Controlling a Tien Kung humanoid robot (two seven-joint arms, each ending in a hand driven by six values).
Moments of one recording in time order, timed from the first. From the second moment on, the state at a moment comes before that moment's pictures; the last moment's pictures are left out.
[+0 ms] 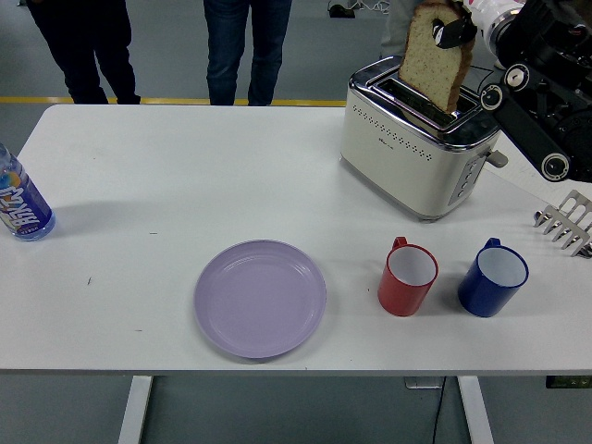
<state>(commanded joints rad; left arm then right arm) -0.12 0.14 -0.88 -0.18 0.89 0.23 0.35 1.28 -0.20 0.73 0.81 -1.70 -0.05 -0.49</state>
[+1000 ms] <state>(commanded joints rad) -0.12 0.14 -0.89 -0.18 0.90 0.23 0.35 1.24 -0.29 0.76 1.11 -1.58 0.01 -0.55</state>
